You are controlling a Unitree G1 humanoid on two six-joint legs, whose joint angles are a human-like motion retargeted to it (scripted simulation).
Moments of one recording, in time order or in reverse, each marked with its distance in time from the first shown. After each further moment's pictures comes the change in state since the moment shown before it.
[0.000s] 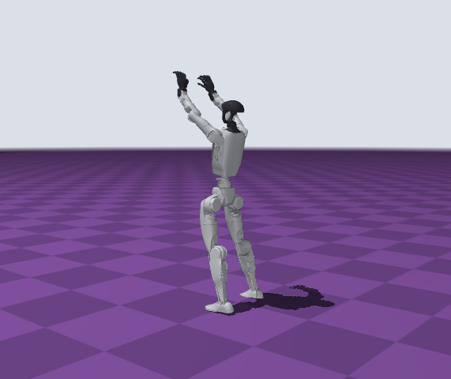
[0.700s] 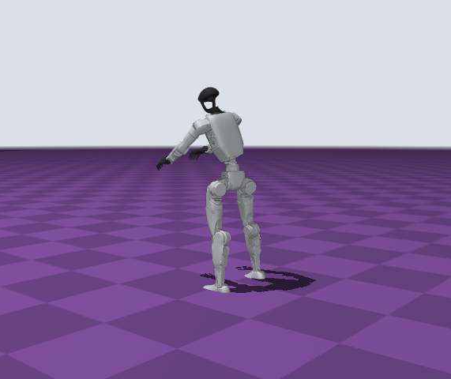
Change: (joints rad) left arm 1.119 -0.073 0.725 -0.209 0.117 -0.010 -0.257; right arm 0.926 0.399 -0.549 -0.113 0.091 -0.022 0.162; waist 0.091 -0.113 0.481; left_leg -0.191 -0.021 0.267 -0.093 0.133 0.016; right_leg -0.340 0.018 0.212 -0.010 0.278 0.000
